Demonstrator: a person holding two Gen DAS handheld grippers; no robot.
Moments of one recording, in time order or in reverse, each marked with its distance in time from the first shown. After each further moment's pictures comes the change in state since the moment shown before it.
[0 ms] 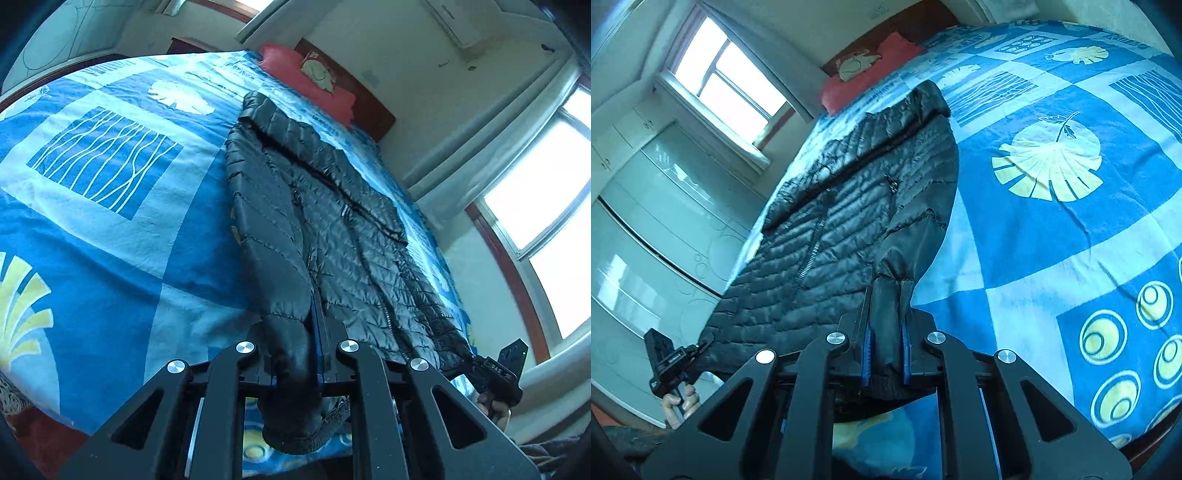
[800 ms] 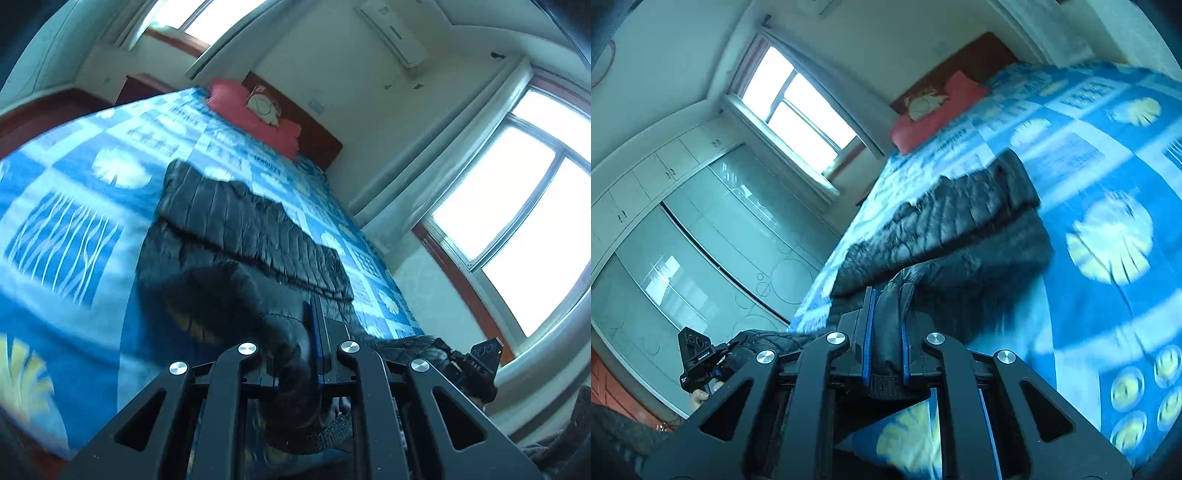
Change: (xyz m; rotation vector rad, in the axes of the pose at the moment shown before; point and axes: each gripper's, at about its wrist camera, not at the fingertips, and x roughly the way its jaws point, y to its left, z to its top) left arm -0.032 -0.059 0.067 0.102 -0.118 -0.169; right arm -0.028 0.051 0.077 -0.098 -0.152 0.246
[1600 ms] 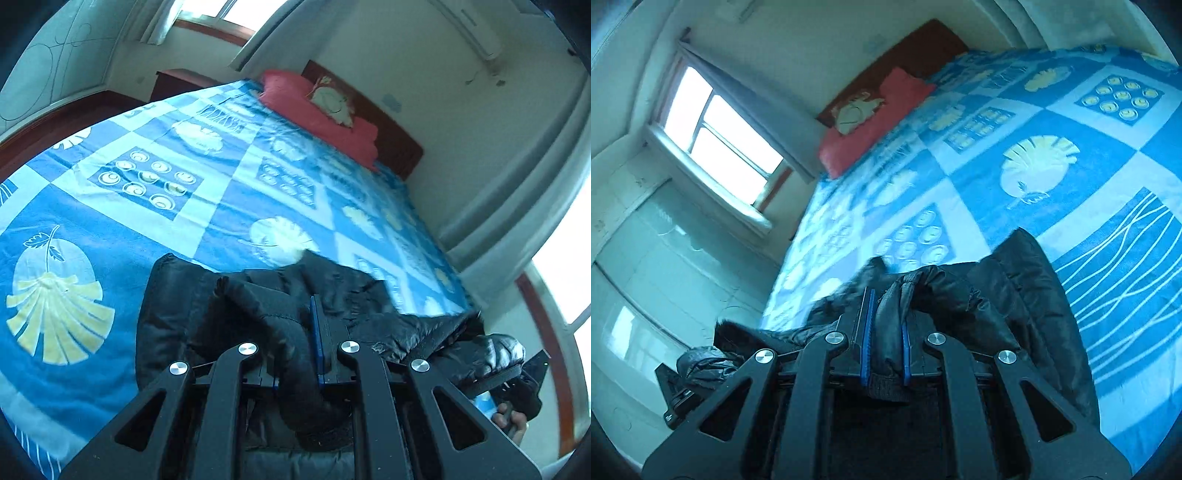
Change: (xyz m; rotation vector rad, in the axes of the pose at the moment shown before) left arm 0.276 0.124 0.192 -0.060 0.038 0.290; right arm 0.294 -0.146 0.180 0.168 0.020 -0.274
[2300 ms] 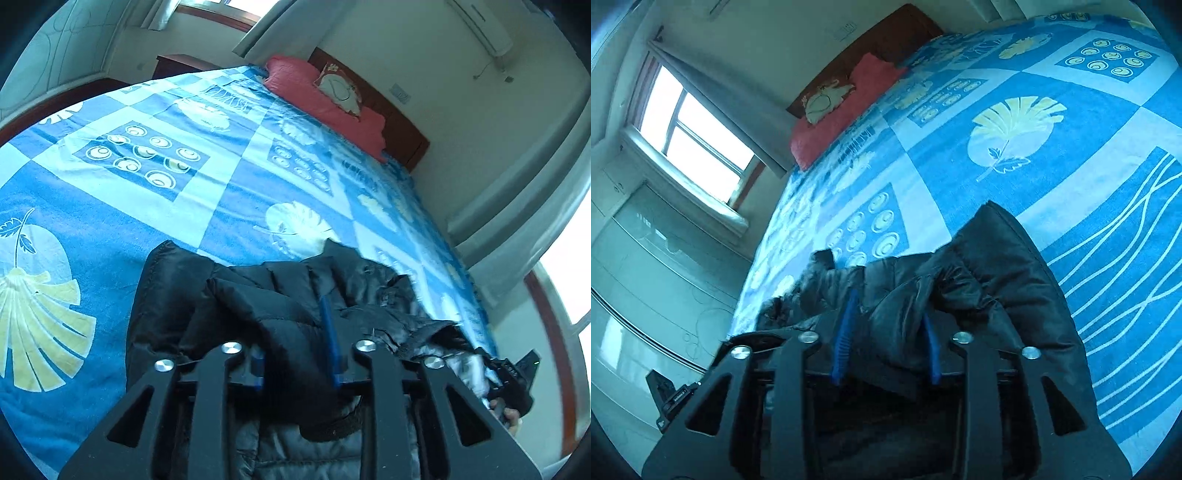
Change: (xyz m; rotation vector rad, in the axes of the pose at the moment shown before) left arm 0.028 0.025 -0.003 -0.026 0.029 -0.054; right arm 0.020 -0.027 -0.006 0.036 -0.014 0.027
